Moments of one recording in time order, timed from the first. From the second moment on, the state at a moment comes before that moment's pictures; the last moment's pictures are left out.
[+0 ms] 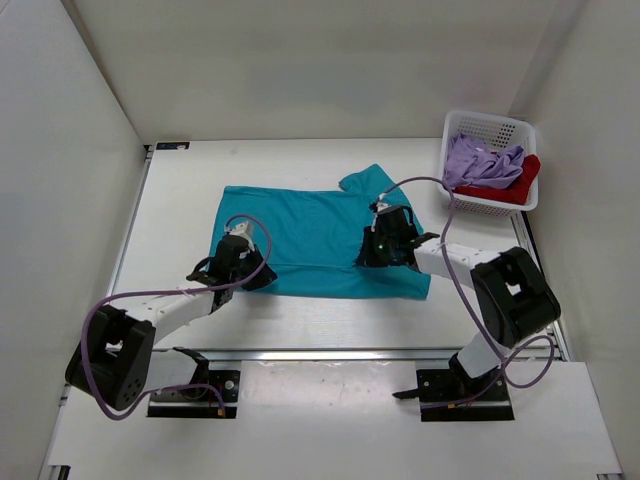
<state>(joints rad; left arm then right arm) -0.44 1.25 0.47 0.05 0.09 -0.67 0.48 1.58 0.81 -0.06 -0.20 0.44</state>
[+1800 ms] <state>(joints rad) -0.28 1.25 0.64 -0.08 0.17 -0.67 0.49 1.46 0.89 -0.15 -0.29 0.41</state>
